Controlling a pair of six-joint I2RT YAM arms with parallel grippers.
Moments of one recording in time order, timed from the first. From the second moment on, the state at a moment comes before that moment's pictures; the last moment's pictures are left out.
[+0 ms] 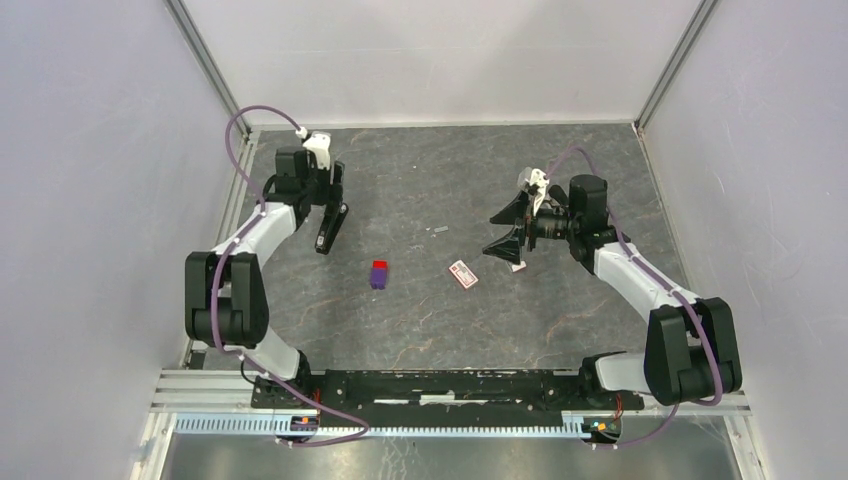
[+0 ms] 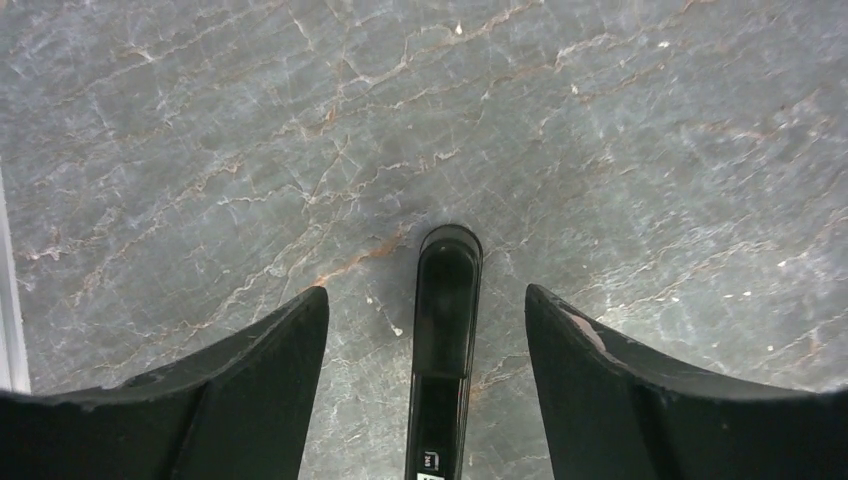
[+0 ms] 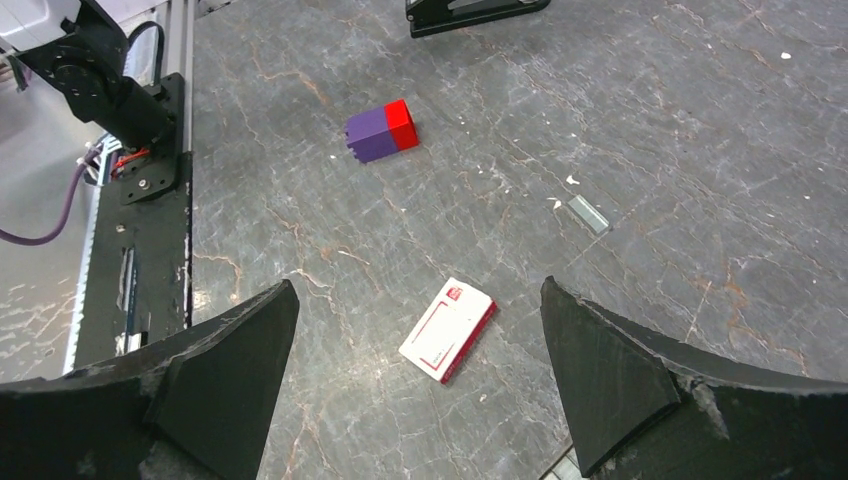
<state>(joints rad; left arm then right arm) -0.05 1.60 1.02 -0.02 0.08 0.16 0.18 1.32 0.75 0.14 -1.12 -0.16</state>
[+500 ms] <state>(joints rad) -0.05 1.00 0.86 -0.03 0.06 -0.17 0.15 1.28 0.79 -0.09 -0.99 -0.46</state>
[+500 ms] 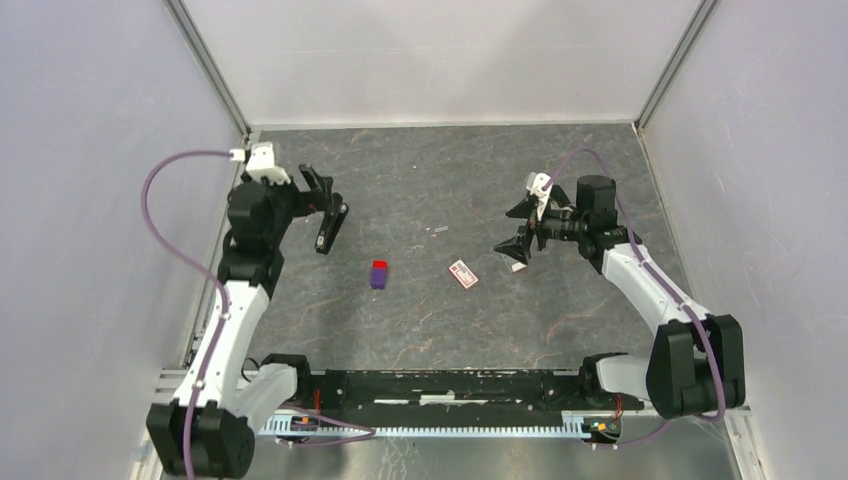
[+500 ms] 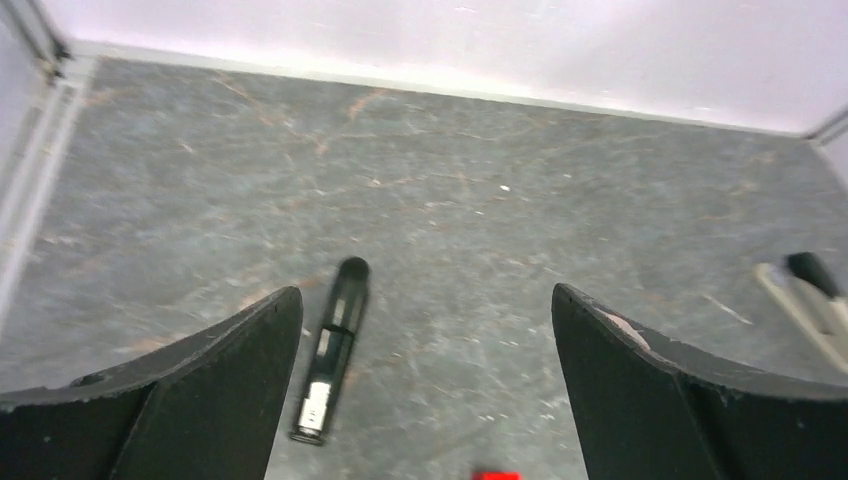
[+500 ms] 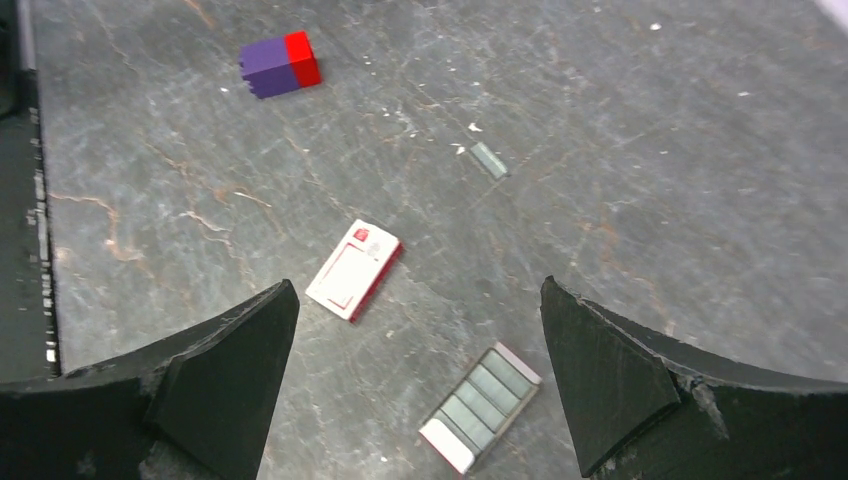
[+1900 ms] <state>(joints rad) -0.53 1.03 0.50 0.19 0.19 -0.60 0.13 1.42 0.73 -0.17 -0.67 -0.54</state>
